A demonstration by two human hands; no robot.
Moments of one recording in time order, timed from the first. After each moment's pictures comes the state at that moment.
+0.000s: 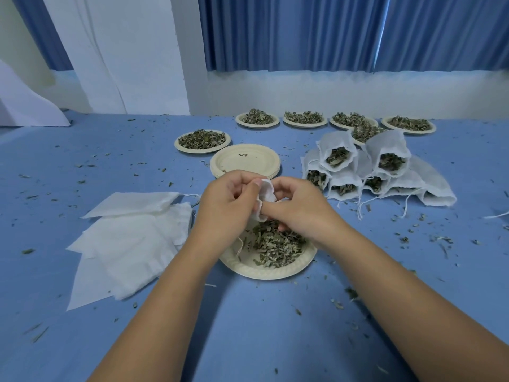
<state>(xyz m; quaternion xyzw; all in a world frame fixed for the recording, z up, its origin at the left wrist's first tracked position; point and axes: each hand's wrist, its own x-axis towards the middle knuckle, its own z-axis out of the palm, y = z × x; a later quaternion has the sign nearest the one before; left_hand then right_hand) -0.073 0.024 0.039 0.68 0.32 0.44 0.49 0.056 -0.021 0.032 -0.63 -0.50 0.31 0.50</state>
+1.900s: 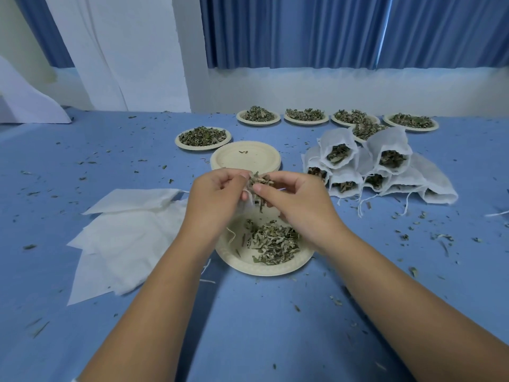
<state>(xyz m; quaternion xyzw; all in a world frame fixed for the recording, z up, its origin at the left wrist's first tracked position) -0.076 0.038 0.038 0.63 0.38 0.46 0.49 0.051 -0.025 0.031 -0.58 -0.46 0.29 0.60</state>
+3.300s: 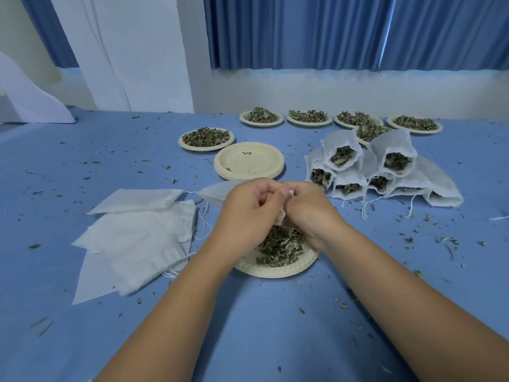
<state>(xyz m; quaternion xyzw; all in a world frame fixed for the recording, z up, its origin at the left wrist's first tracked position) -0.061 0.012 0.035 0.72 0.31 0.39 0.48 0.057 -0.015 0.025 -0.64 -0.39 0.38 0.54</state>
